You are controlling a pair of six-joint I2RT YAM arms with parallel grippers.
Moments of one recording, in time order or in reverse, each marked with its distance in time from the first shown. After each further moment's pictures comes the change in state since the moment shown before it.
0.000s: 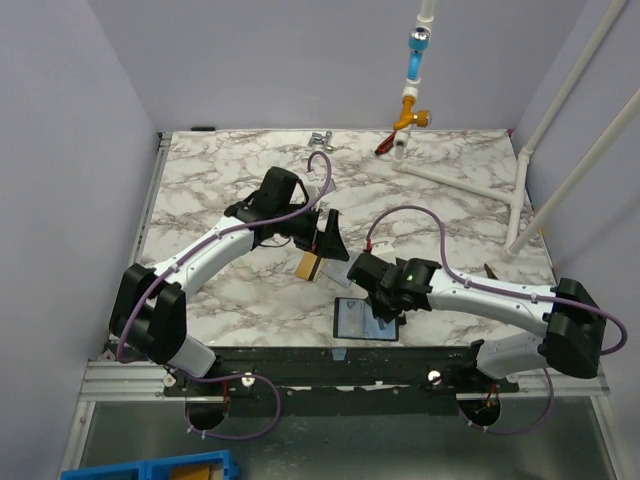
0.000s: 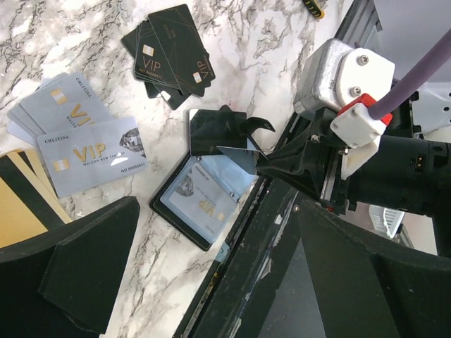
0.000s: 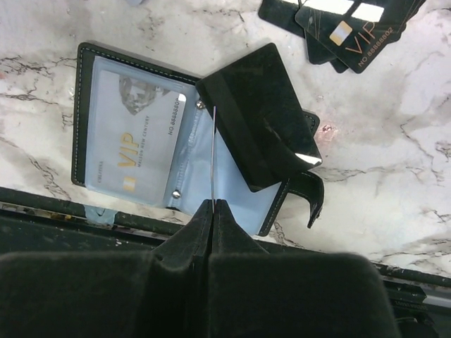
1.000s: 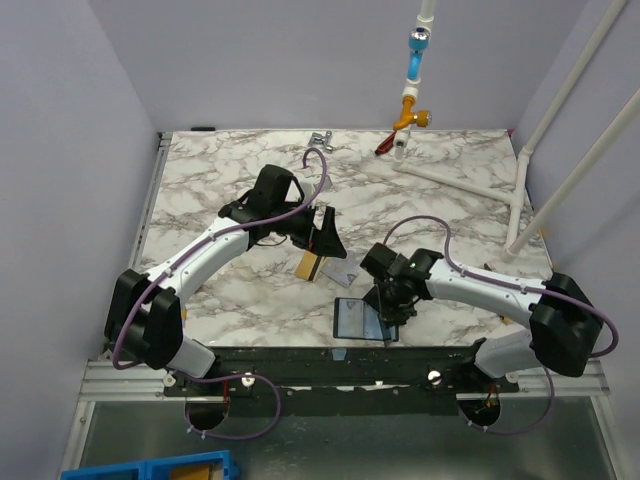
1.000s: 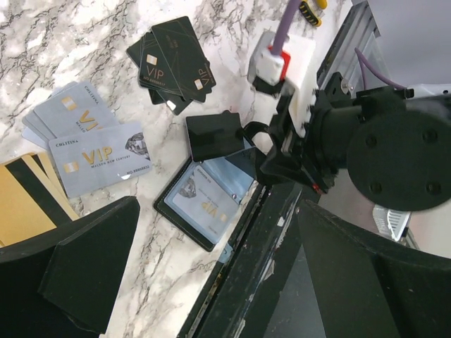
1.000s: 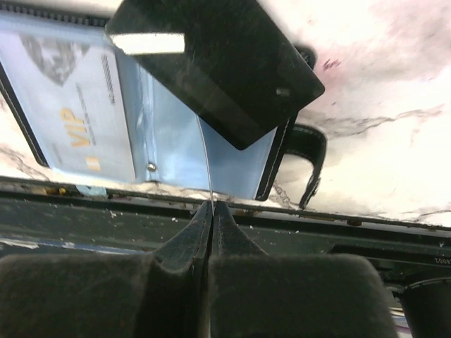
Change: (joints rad) left arm 0.018 -0.031 0.000 -0.003 0.002 0.015; right arm -0.142 0.042 -0.055 -0.066 -0.262 0.055
